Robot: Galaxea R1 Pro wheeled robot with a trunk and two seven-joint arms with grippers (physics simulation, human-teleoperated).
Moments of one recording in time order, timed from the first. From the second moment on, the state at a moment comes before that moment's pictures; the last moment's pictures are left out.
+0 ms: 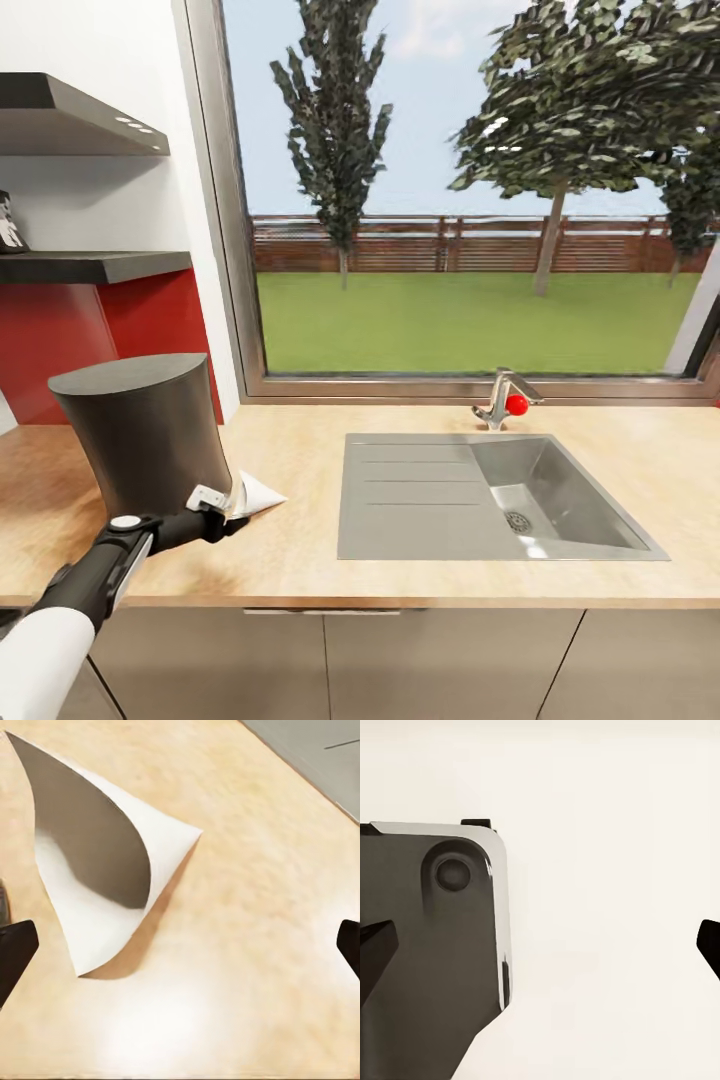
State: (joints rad) left arm -0.68 0.25 0.06 -0.68 -0.14 0.23 -0.72; right arm 0.00 -0.11 -0.03 -0.13 0.01 -0.10 0.00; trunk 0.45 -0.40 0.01
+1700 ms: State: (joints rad) left arm -0.64 0.24 0.05 -0.66 -0.14 0.14 -0.65; right arm 0.00 -0.12 -0.03 -0.13 0.01 -0.10 0.00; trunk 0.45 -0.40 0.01
